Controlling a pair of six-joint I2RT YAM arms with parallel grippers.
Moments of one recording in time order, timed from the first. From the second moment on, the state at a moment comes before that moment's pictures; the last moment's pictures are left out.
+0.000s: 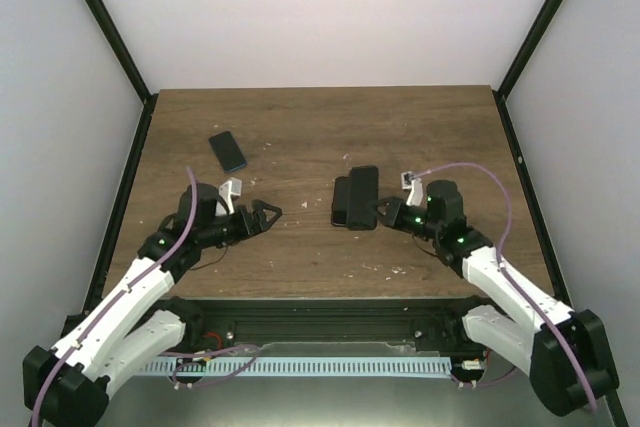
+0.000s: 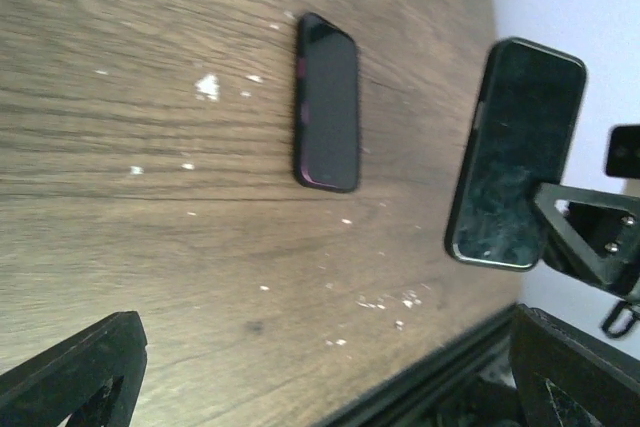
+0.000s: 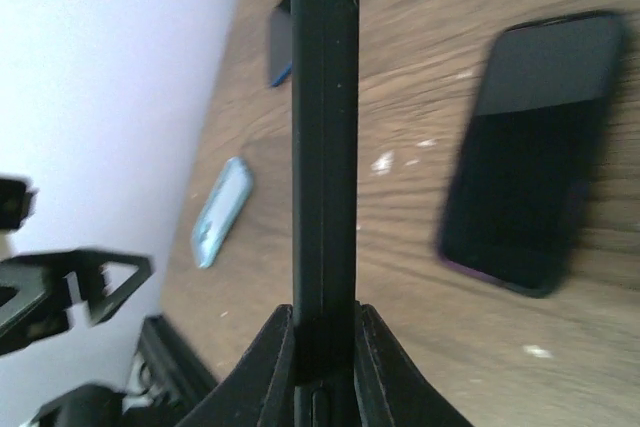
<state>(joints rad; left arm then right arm) -0.46 0.80 0.60 -0.42 0.42 -0.82 0.43 0.94 0.45 0.07 -0.54 0.79</state>
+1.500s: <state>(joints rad) -0.05 1.37 0.65 -0.46 -0.09 -0.67 0.07 1.11 0.40 0.13 -0.63 0.67</state>
